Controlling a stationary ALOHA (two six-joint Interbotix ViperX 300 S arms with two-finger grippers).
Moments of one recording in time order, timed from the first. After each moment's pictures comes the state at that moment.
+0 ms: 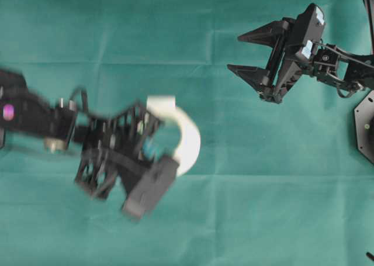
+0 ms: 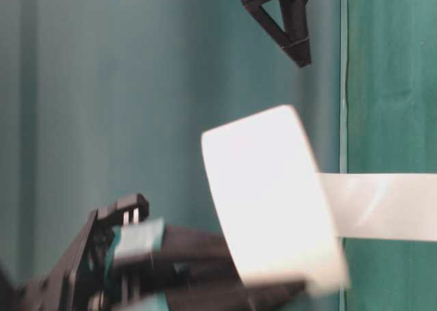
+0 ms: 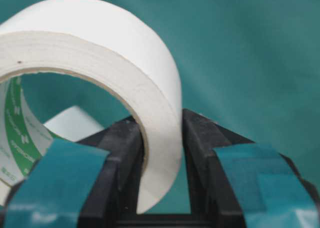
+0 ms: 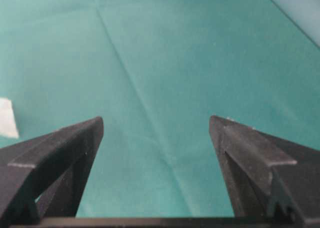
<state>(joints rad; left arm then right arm) -0.16 -0.08 0.27 -0.01 0.87 0.49 -0.29 -0.20 1.06 0.15 -0.53 0.09</state>
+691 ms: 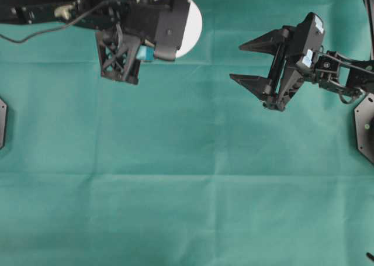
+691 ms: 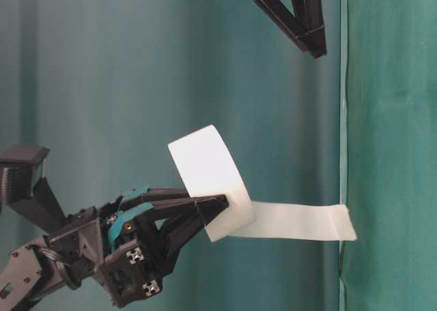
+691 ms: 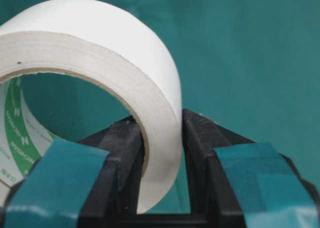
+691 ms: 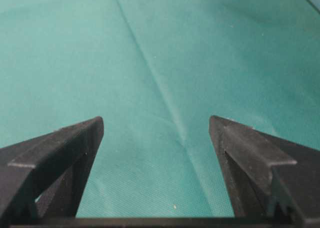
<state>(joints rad) 0.25 -0.08 0.19 -0.01 0.87 0.49 -0.26 -0.20 1.08 0.15 -0.53 0.09</state>
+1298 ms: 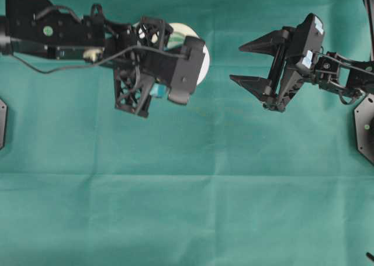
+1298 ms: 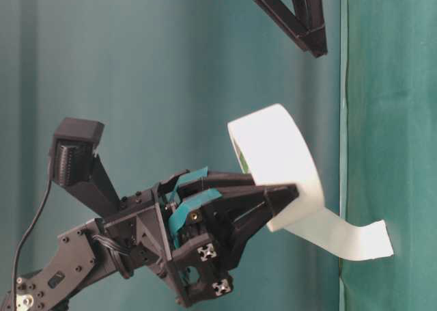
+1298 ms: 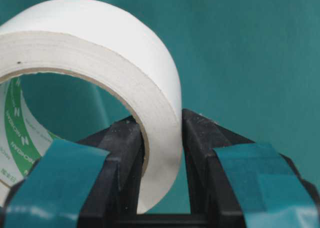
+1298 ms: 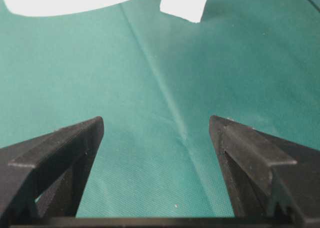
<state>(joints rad) 0.13 0.00 0.27 -0.01 0.74 0.47 -0.26 -0.20 1.09 0.15 -0.53 0.09</state>
